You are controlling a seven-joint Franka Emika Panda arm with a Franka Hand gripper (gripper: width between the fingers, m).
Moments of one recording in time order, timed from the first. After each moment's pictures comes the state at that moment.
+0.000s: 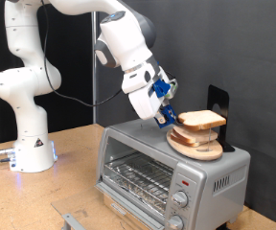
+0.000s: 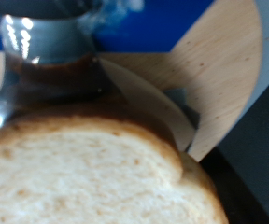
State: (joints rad) arm 0.26 -0.14 0.02 -2.34 0.62 2.56 0.05
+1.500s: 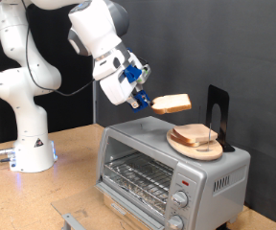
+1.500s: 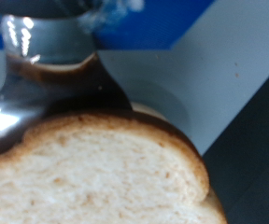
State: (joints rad) arm 0.24 -0.42 -0.03 -2.56 0.64 2.47 -0.02
